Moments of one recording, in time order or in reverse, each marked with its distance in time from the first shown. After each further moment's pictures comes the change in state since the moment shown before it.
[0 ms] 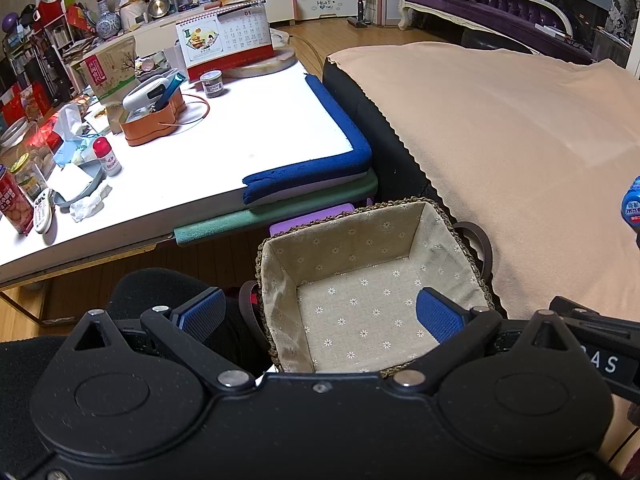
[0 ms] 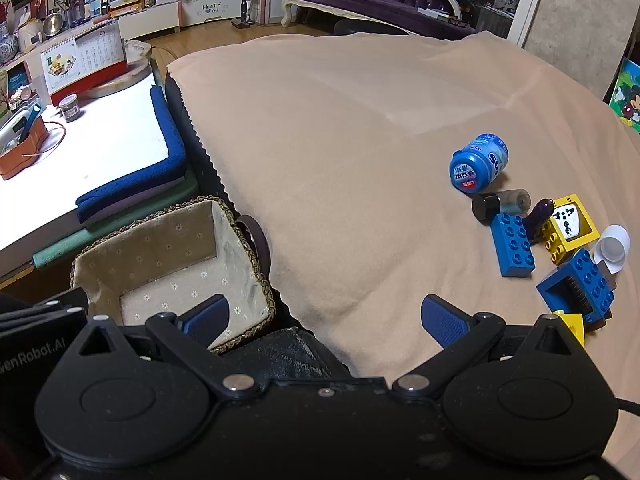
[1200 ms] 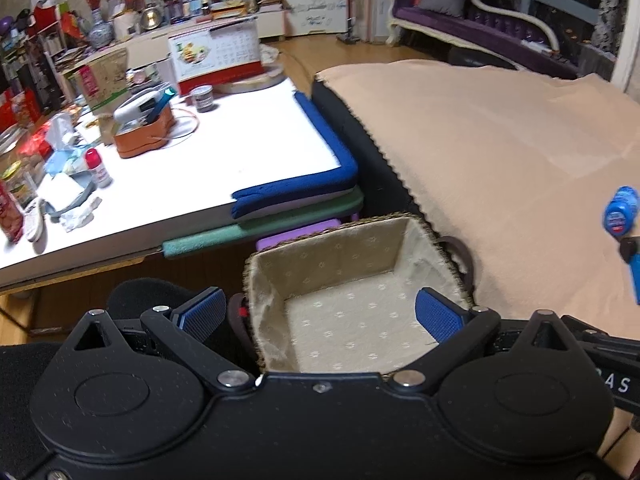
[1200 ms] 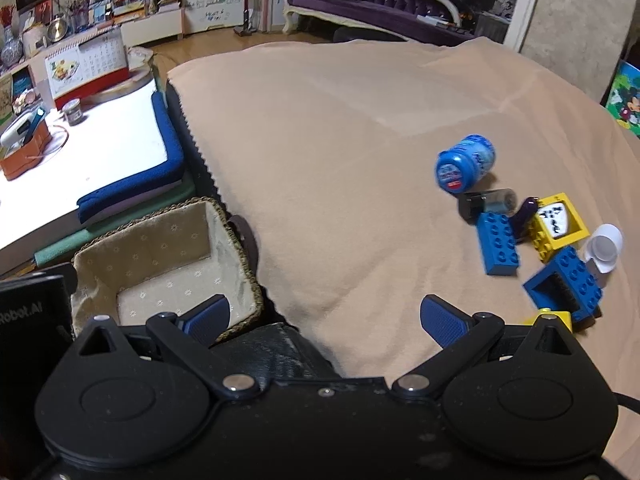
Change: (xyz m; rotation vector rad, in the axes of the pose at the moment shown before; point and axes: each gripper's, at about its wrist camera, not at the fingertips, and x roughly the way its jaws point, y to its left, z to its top) left arm -0.010 0.000 -0.004 0.002 -0.055 -0.070; right arm -0.012 -0.019 -0.011 0.004 -0.038 0.003
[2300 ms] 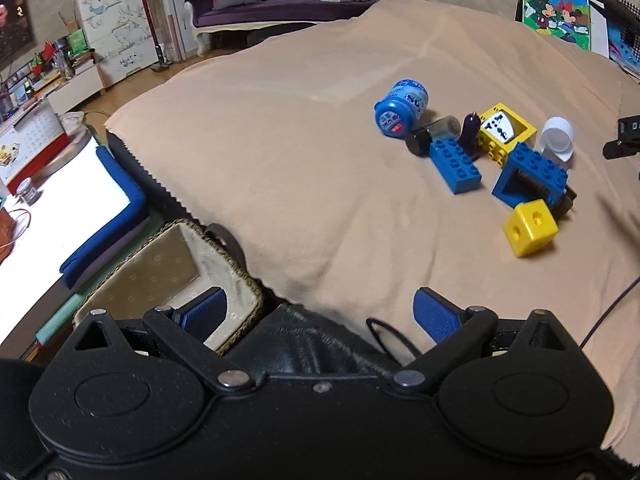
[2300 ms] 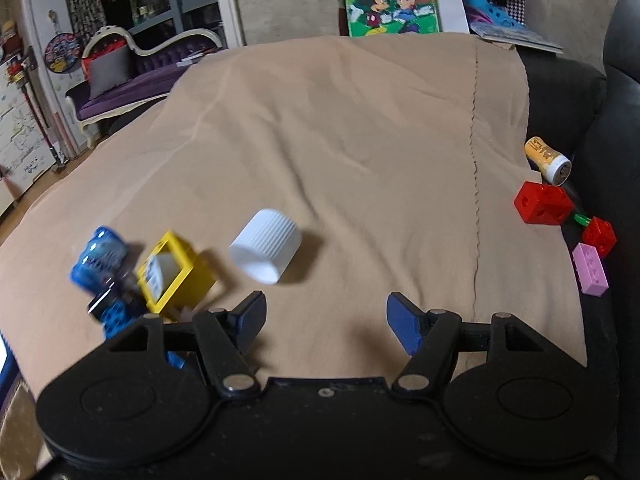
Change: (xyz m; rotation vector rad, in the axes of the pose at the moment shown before) left arm -0.028 -0.154 -0.033 0.431 0.012 -0.310; right arm -0.003 -0.323 -0.033 0.604 -0.076 -0.278
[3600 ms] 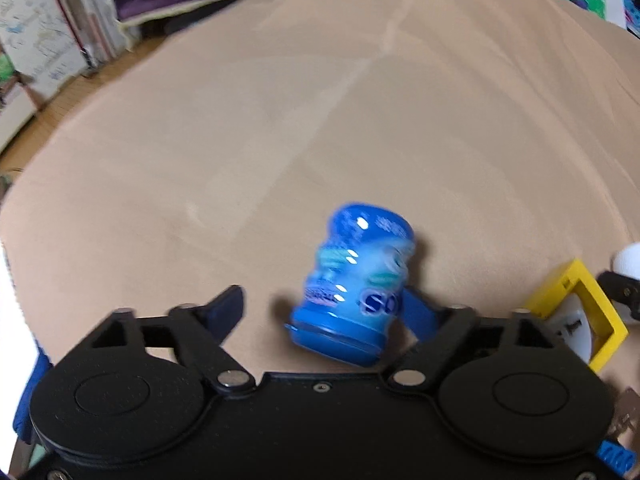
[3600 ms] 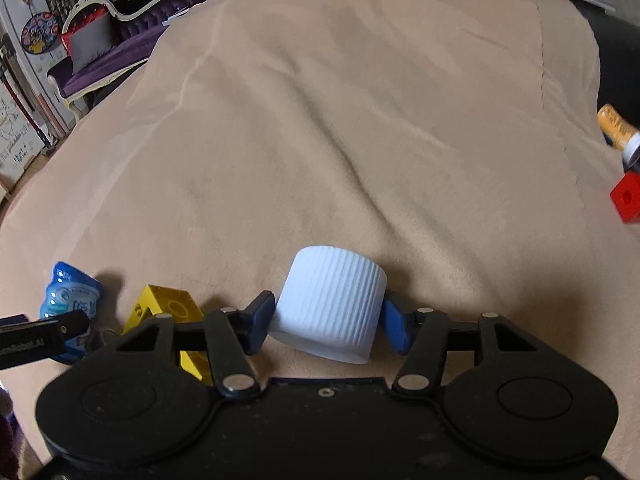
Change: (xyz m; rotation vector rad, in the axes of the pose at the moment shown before) left arm 0.172 -0.061 0.174 0.138 0.162 -0.088; right arm 0.114 0.052 0.049 0.032 0.157 0.008
